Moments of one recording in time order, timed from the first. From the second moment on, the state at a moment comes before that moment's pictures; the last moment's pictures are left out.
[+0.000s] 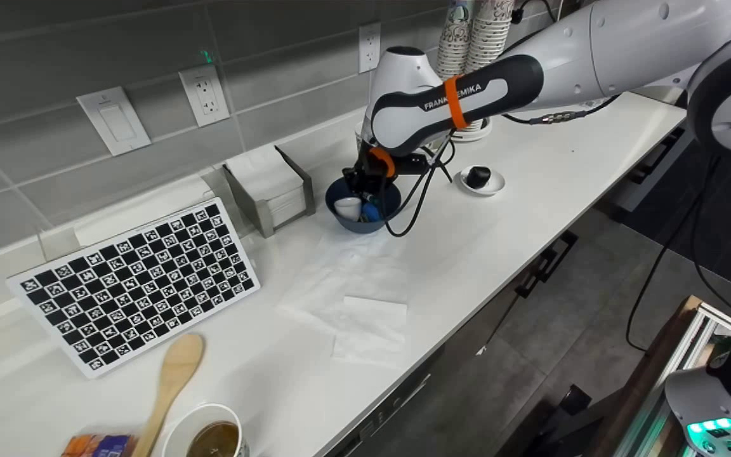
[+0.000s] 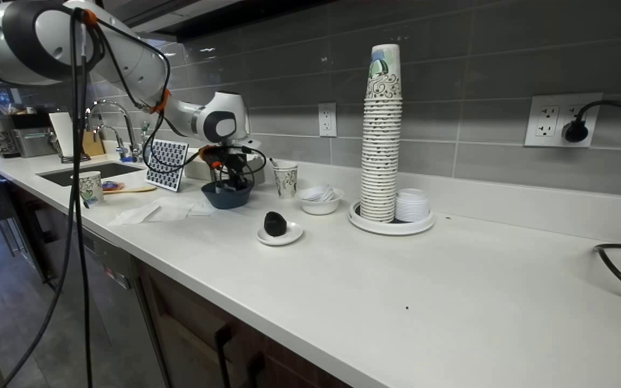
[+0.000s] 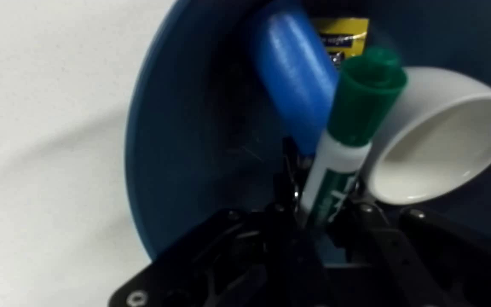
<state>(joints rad) 0.22 0.75 0.01 -1.42 0.16 2.32 0.51</state>
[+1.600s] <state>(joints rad) 0.06 0.39 -0.04 -1.85 0.28 2.34 0.45</state>
